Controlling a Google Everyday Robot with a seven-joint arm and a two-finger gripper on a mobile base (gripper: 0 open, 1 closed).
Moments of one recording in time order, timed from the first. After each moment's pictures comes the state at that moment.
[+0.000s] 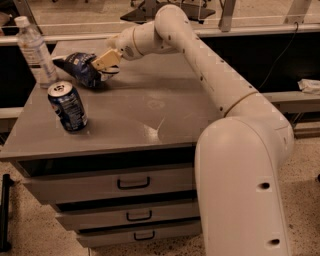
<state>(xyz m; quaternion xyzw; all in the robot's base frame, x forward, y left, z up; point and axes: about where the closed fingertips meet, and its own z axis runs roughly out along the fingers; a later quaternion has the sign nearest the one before) 0.798 0.171 0.905 -0.54 0.62 0.29 0.49</state>
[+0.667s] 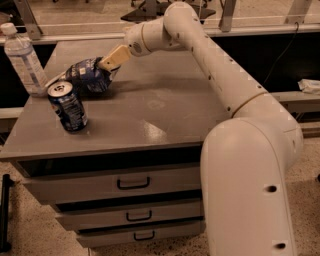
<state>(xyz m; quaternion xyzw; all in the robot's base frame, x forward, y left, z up) 0.811 0.146 0.915 -0.52 0.63 0.27 0.50</state>
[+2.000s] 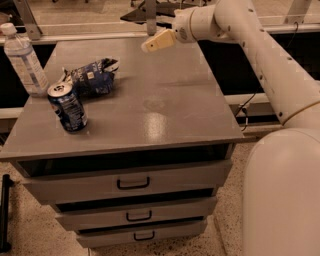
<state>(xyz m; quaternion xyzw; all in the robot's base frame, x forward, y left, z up) 0.840 -0.013 0.961 -0.43 0.68 0.17 0.56</state>
